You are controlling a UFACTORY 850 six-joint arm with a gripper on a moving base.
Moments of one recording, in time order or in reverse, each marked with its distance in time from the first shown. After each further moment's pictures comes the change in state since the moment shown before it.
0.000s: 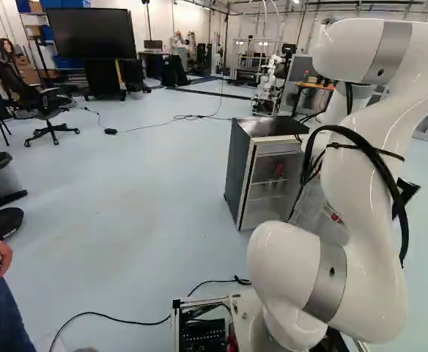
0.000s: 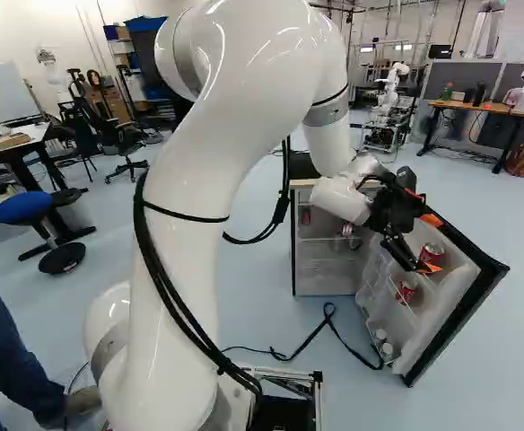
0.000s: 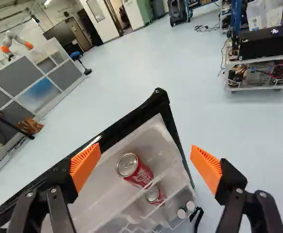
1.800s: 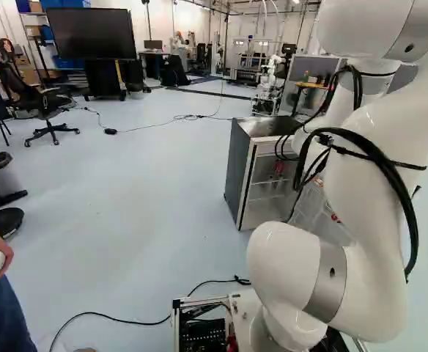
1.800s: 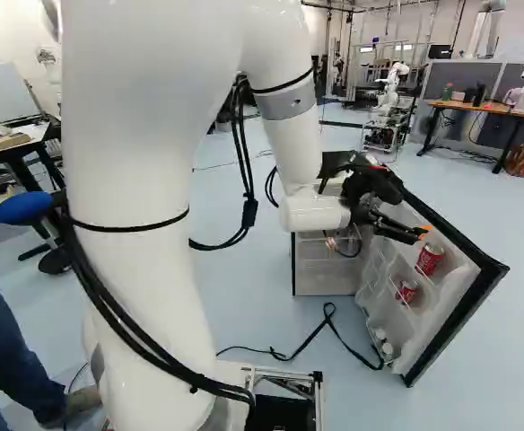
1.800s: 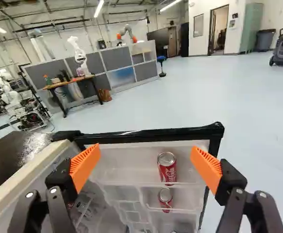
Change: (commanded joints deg) arm 0.4 15.0 19.9 -36.7 7.1 0.0
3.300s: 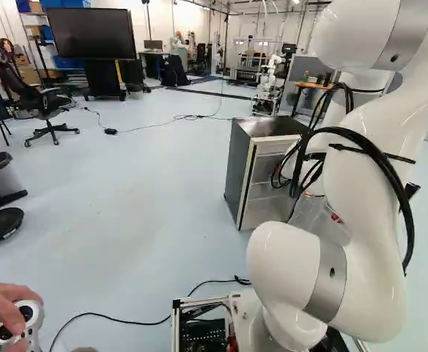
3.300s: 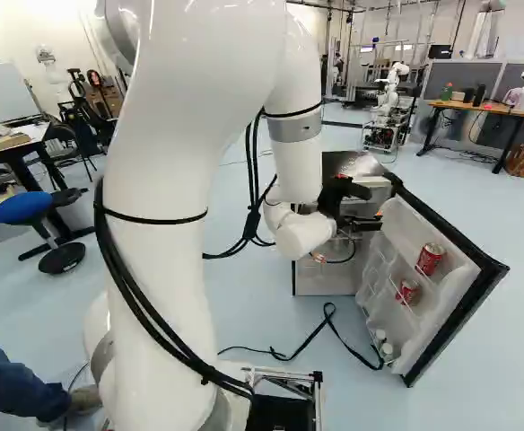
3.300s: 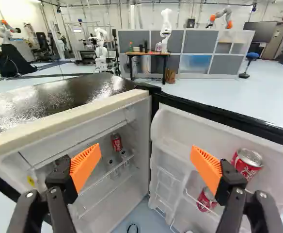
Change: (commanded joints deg) arm 0.0 -8.3 1.0 -33.6 2.7 0.0
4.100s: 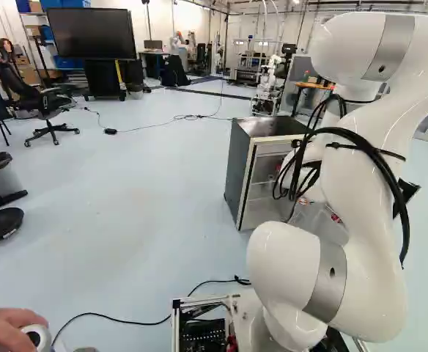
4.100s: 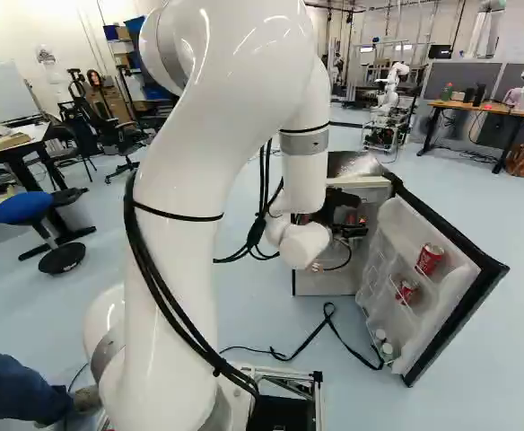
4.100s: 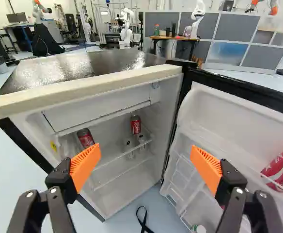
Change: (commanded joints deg) arm 0.0 -6.6 -1.8 -8.4 0.0 0.0
